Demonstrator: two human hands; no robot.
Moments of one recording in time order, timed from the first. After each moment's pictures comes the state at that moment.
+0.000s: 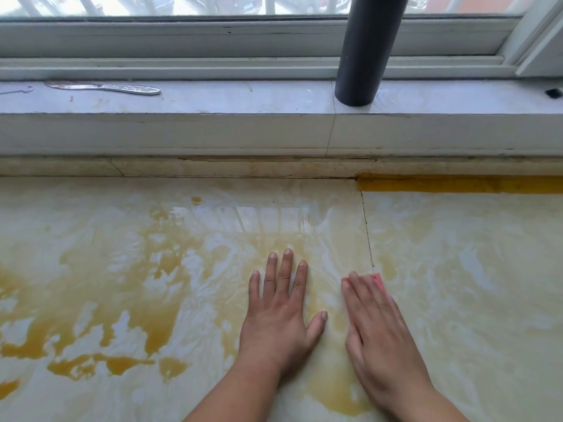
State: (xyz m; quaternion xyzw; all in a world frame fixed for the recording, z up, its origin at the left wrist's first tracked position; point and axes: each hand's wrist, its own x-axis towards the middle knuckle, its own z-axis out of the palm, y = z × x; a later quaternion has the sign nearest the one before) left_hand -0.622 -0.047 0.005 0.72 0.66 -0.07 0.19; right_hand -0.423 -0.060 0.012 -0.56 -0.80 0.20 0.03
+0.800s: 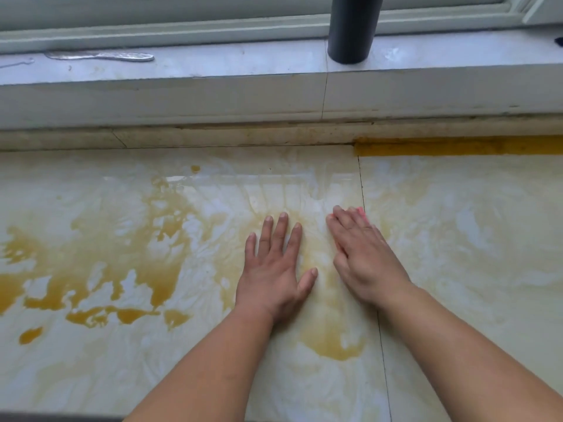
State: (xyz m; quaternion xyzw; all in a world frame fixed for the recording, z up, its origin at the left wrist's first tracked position) left_hand -0.622 -0.046 0.004 0.71 0.68 -0.08 0.17; right_hand -0.428 0.006 0.018 -0.55 -0.80 0.24 0.00
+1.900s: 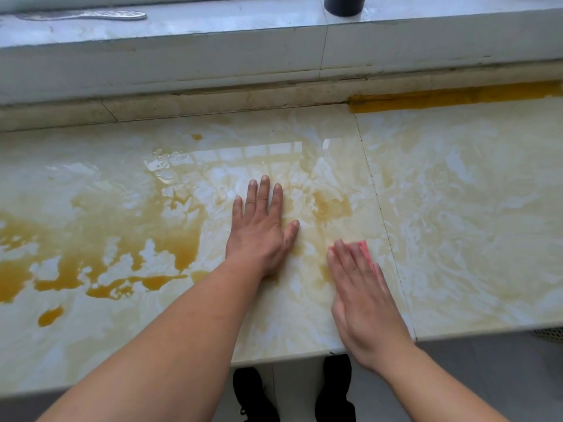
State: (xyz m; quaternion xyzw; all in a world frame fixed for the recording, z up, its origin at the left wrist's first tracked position) left_hand -0.685 -0.061 -0.002 0.73 0.66 -0.05 0.18; right_hand -0.477 -0.184 0.021 -0.60 -0.78 0.21 -0.01
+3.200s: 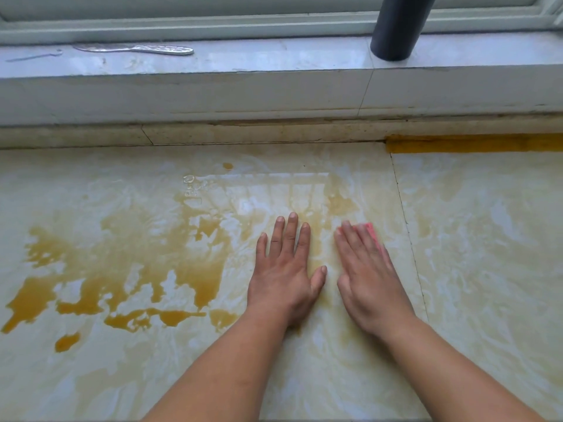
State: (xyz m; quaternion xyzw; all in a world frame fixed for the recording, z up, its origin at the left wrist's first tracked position) left_hand -0.684 -0.062 0.000 0.72 0.67 -0.06 0.18; right_hand -0.502 -0.059 0.014 -0.58 -0.78 0.21 0.02
